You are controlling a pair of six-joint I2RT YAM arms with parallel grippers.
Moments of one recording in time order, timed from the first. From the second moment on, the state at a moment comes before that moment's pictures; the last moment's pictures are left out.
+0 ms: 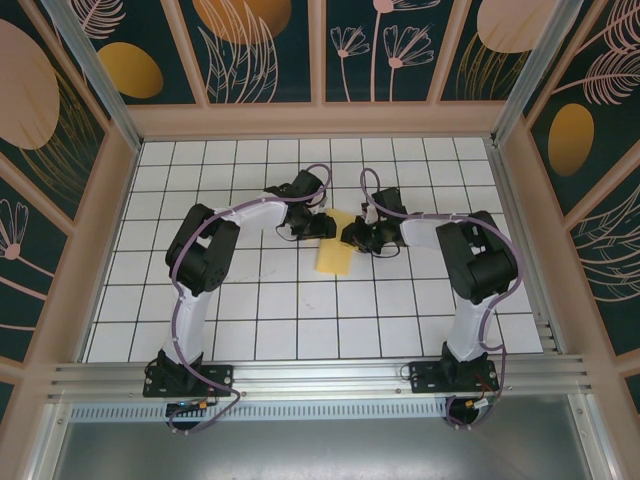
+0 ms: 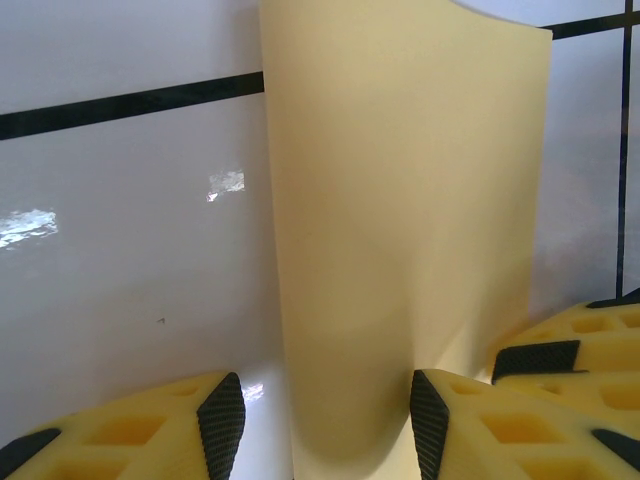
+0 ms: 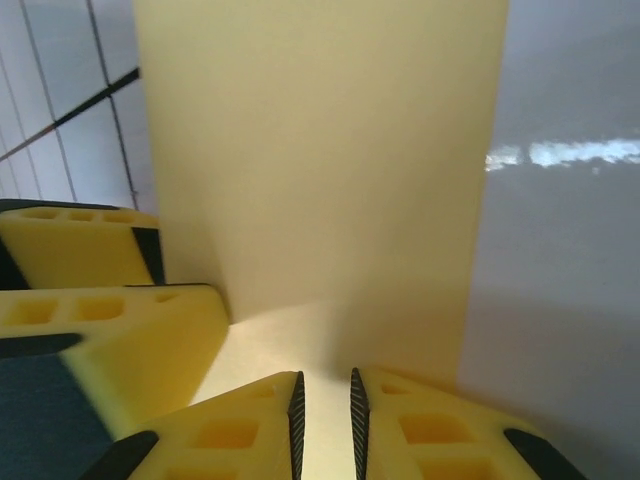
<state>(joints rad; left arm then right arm) -0.60 2.15 1.52 -0.52 0.30 -0.52 0.41 1.89 0.98 -0.08 -0.56 0.73</state>
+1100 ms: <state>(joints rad) -0.55 1.98 1.48 -0.41 0.41 -0.54 0.41 1.93 1.04 -0.17 -0.56 0.70</state>
